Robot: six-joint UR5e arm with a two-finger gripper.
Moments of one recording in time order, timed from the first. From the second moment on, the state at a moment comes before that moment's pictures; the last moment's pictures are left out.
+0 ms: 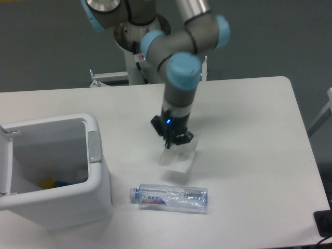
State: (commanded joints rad) arm 2.62 -1.64 -1.88 -0.98 1.07 1.04
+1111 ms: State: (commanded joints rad) arm 2.14 -1.68 -1.55 -0.78 0.96 0.12
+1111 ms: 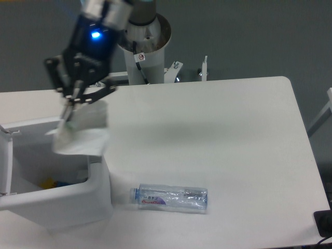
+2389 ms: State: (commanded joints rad) arm 2.43 -1.86 -1.68 -0.79 1.47 -0.46
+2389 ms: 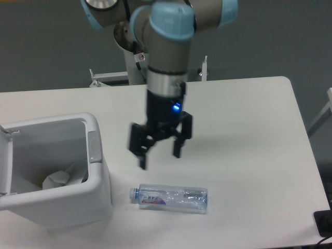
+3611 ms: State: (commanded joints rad) arm 2.43 -2.17 -1.56 -0.79 1.52 -0.61
